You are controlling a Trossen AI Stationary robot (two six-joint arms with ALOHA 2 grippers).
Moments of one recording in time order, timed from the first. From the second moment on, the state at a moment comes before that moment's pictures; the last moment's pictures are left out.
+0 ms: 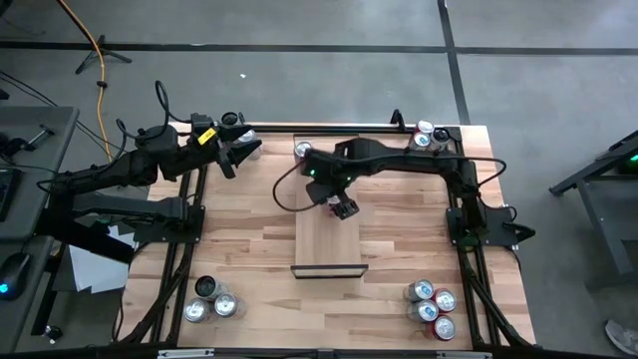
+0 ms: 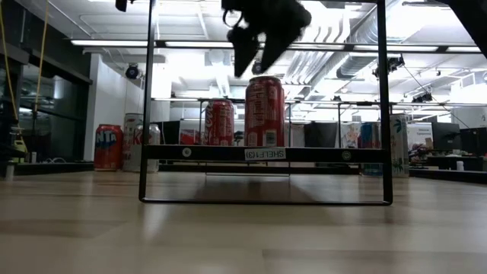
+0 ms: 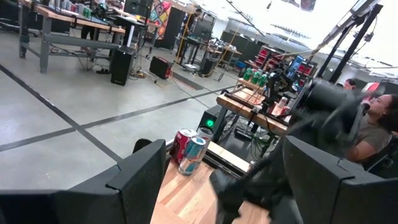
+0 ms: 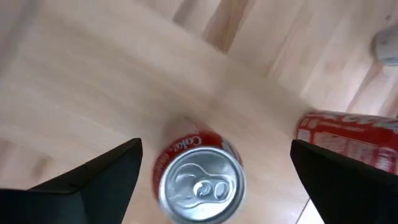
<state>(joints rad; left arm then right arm) 0.18 0.74 0.92 -0.17 -0.30 -0.36 -0.07 2.04 2.10 -1.27 -0.03 -0.60</state>
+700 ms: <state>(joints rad) 0.18 0.74 0.92 -0.17 -0.30 -0.36 -0.11 2.03 2.12 -1.35 0.05 0.73</state>
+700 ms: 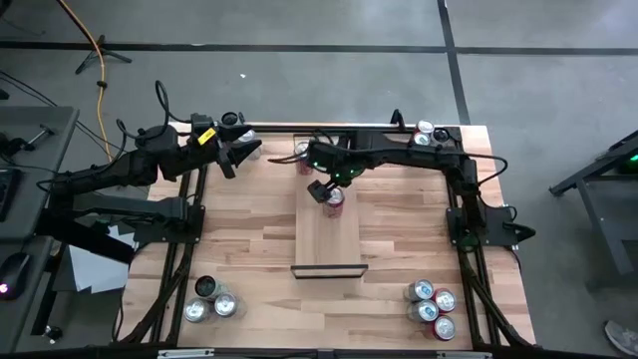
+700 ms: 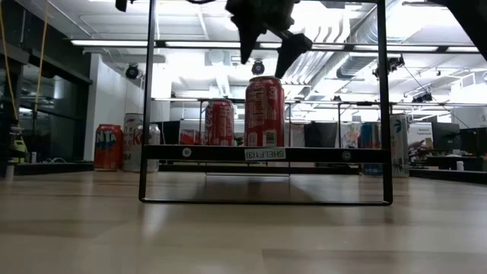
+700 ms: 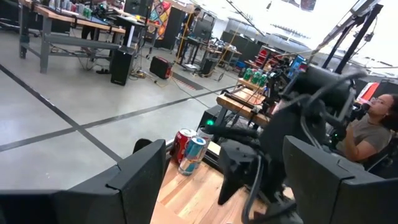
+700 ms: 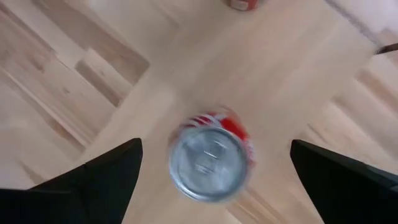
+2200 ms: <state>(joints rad) 0.18 0.74 0.92 -0.19 -0.30 -0.36 -0.05 2.03 1.92 -1.29 -0.01 -0.13</state>
